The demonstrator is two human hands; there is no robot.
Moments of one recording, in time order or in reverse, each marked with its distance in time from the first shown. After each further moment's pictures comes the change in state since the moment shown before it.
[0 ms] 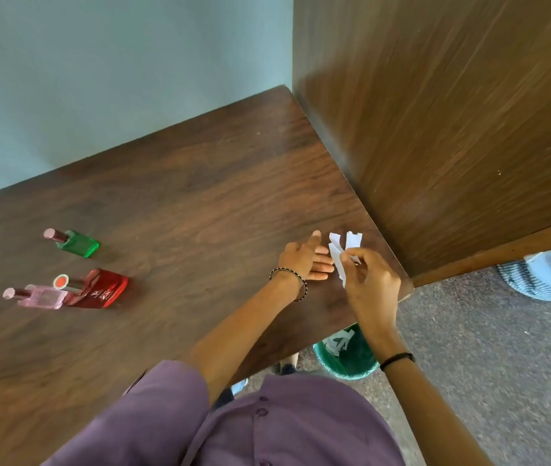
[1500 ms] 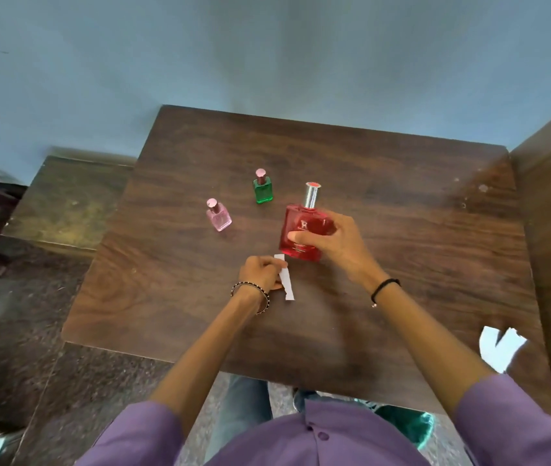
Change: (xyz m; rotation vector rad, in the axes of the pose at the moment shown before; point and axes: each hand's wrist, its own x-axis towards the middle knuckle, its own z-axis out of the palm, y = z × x) left_hand -0.075 -0.087 -0.301 -0.268 0.575 0.047; right_hand -0.022 -0.216 0.228 0.381 -1.097 -0.089
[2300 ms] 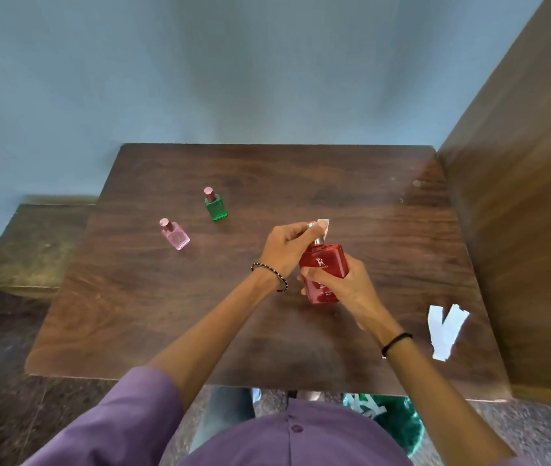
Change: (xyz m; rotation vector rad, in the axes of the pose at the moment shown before) left_hand -0.063 0.080 0.108 0.047 -0.268 0.518; right_hand -0.107 0.035 -0.075 0.292 0.117 0.121
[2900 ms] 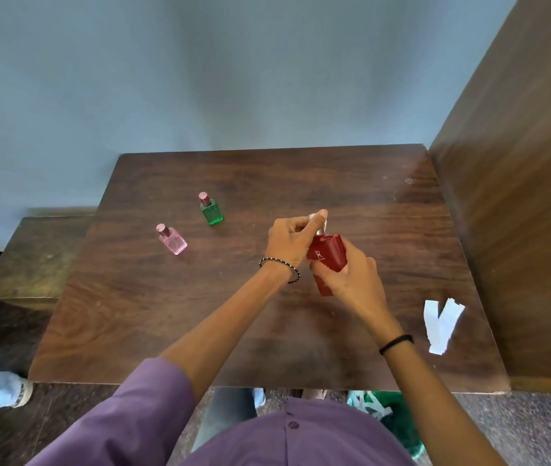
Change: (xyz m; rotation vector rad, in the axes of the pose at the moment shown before) left_hand 0.001 0.014 0.023 0.070 0.113 0.083; right_hand -0.017 -0.021 -0.003 -0.671 0.311 -0.192
